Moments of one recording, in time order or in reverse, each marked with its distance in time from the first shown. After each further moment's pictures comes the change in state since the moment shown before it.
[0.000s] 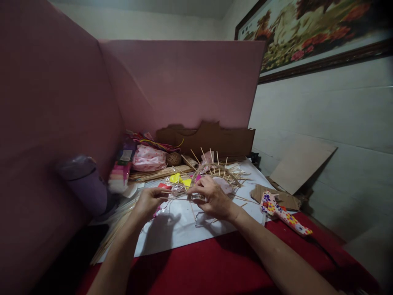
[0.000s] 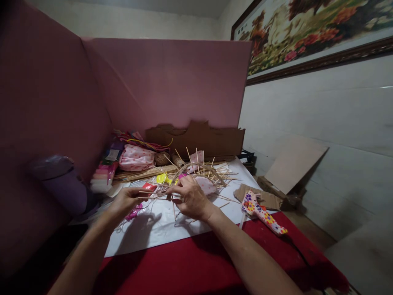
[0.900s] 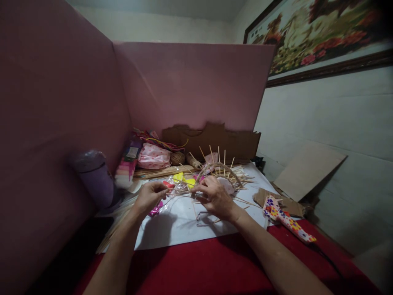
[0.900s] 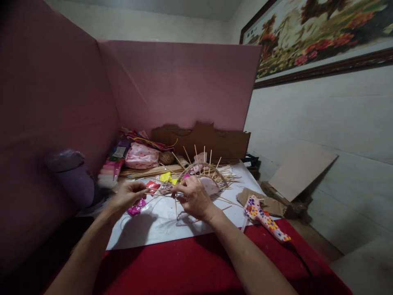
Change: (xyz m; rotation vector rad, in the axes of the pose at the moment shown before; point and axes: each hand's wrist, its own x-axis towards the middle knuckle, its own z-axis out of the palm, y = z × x) left_hand -0.001 -0.005 -0.006 0.046 0.115 0.057; right_hand -0.001 0.003 0.005 -0.072 0.045 -0.006
